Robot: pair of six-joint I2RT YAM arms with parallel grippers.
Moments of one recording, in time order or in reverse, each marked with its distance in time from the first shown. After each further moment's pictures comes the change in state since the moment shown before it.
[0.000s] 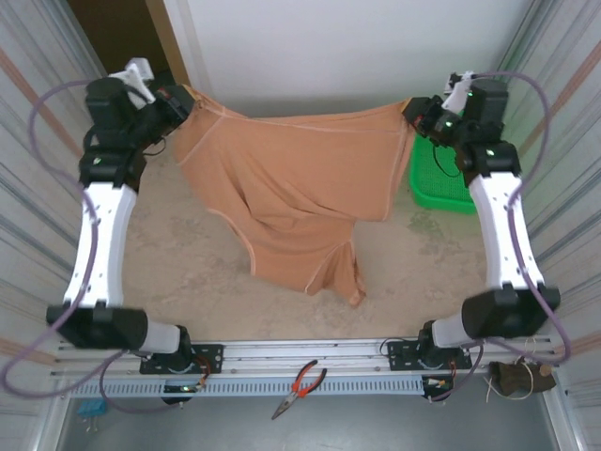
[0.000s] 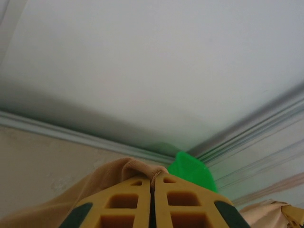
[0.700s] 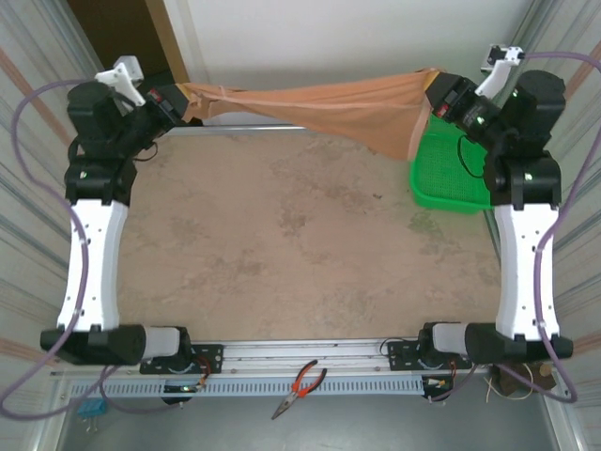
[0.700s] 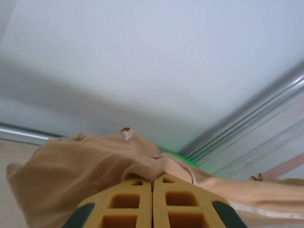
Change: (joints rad) left arm 0.000 -0.175 -0.004 -0.018 0.033 0.006; right arm 0.000 -0.209 0.185 -0.053 0.031 -0.070
